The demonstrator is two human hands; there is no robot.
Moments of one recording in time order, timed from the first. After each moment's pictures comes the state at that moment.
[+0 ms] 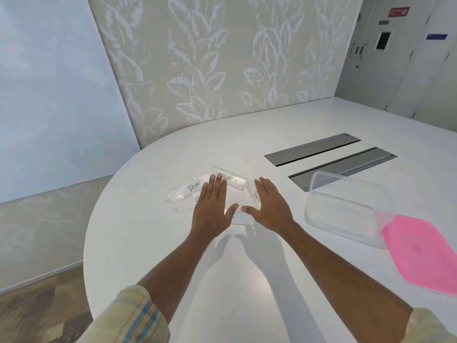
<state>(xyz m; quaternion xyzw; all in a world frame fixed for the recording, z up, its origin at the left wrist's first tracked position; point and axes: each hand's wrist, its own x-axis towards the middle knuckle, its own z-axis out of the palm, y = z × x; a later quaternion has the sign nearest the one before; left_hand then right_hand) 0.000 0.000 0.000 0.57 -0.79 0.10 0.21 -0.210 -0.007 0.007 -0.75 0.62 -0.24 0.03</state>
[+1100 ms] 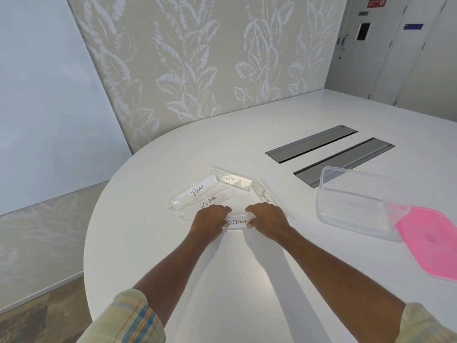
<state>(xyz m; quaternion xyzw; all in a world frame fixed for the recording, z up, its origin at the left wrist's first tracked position) 0.055 -0.044 -0.022 0.54 -0.84 -0.01 0.03 -0.160 -0.032 -0.023 -0.76 0.64 -0.06 0.07</state>
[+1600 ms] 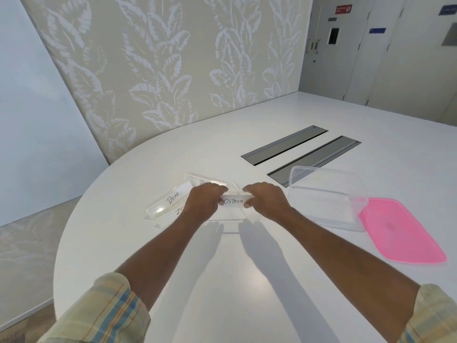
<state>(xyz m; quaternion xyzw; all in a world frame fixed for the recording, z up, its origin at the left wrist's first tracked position) -0.014 -0.057 0.053 0.49 -0.86 0.05 0.10 -0.236 -0.027 0.042 -0.75 0.65 -0.13 0.00</state>
